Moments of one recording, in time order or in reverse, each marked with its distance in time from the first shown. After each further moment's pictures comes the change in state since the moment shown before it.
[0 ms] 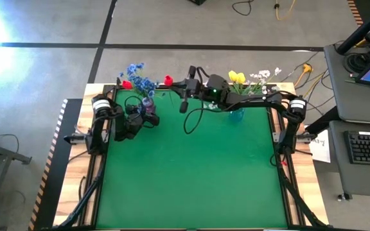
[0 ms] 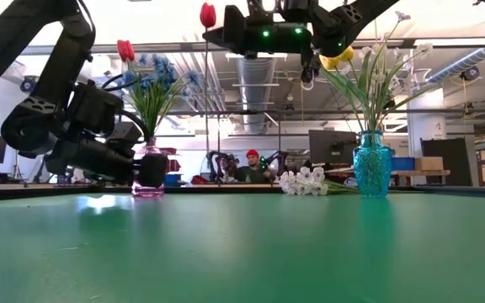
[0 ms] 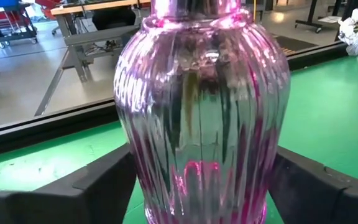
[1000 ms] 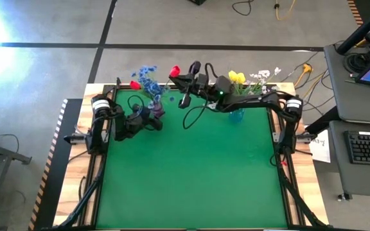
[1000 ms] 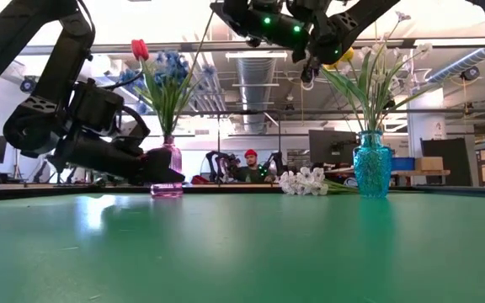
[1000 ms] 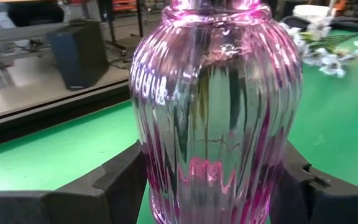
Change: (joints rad) left arm -0.001 -0.002 0.004 0.007 0.284 0.001; right arm 0.000 0.041 0.001 0.371 0.013 0.141
